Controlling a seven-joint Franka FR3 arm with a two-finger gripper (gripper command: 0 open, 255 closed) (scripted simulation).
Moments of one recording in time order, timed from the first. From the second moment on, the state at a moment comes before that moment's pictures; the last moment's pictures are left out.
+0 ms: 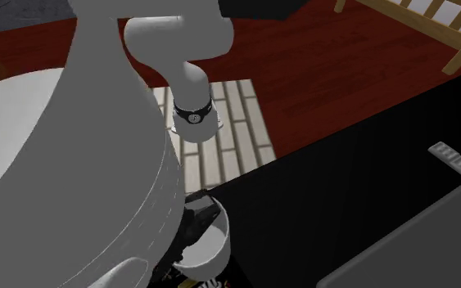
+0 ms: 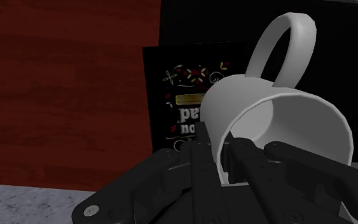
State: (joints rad) arm 0.04 -0.22 -0.07 -2.15 -0.03 1.89 -0.49
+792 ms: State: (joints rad) arm 0.01 -0.12 -0.10 -2.15 -0.04 1.99 -0.55
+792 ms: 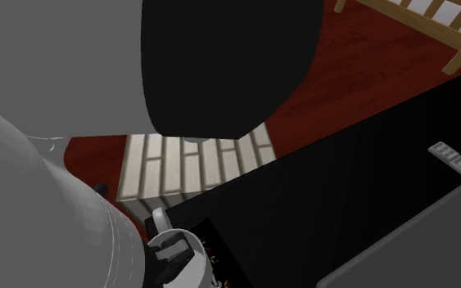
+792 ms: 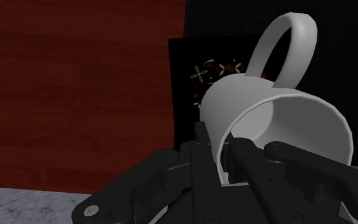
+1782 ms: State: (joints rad) arm 0.01 -0.07 -0.10 -2.22 -0.03 2.12 -0.55
